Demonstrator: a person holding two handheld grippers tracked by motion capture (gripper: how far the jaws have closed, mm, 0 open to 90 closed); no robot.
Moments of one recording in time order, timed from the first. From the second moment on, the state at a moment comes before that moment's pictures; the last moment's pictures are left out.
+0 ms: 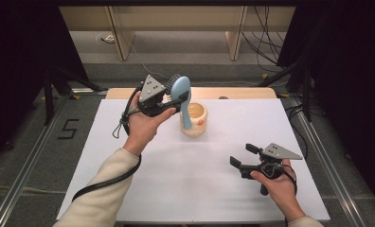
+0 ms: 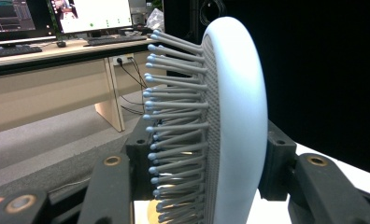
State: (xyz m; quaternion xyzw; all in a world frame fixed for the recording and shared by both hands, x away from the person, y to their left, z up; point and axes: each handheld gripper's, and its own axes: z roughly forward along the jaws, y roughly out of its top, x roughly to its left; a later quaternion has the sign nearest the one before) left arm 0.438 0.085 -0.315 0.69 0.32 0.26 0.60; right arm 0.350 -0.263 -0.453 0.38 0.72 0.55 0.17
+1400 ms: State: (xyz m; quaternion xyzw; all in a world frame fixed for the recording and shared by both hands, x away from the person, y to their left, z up) left arm 0.452 0.077 -0.302 0.68 0.31 0.28 0.60; right arm 0.349 -0.263 -0.452 0.38 0.72 0.56 0.17
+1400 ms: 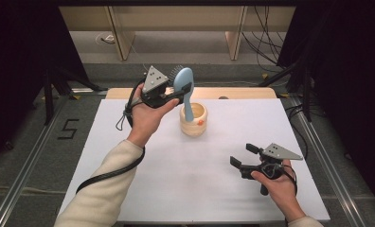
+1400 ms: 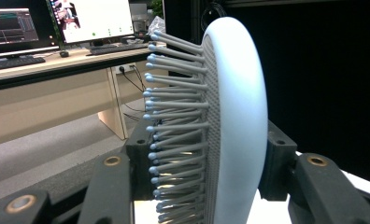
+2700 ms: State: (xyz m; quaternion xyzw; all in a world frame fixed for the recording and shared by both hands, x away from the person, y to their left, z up) left arm 0.467 0.073 -0.293 0.68 0.31 0.29 0.60; right arm 0.349 -0.263 -0.452 0.38 0.72 0.56 0.18
